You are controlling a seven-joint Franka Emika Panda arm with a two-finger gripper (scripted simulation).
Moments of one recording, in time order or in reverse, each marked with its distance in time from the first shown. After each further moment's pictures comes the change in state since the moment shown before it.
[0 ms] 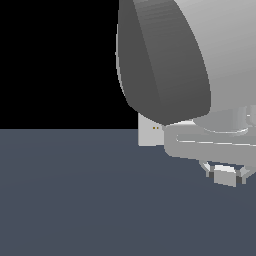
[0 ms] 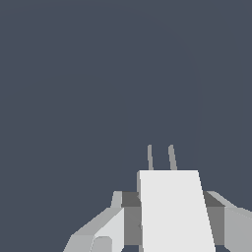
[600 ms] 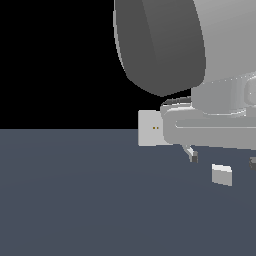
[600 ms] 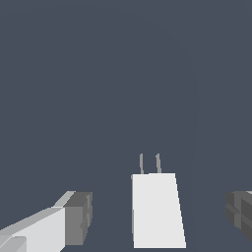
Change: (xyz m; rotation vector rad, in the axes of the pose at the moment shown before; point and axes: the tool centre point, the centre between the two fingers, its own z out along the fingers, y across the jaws) arm 0.011 -0.002 -0.024 0.002 0.001 -0.002
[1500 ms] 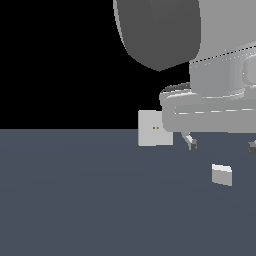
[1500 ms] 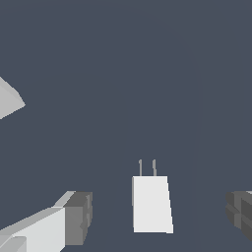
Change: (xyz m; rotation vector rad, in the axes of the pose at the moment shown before) arm 0.011 -0.002 -0.023 0.000 -0.004 -0.010
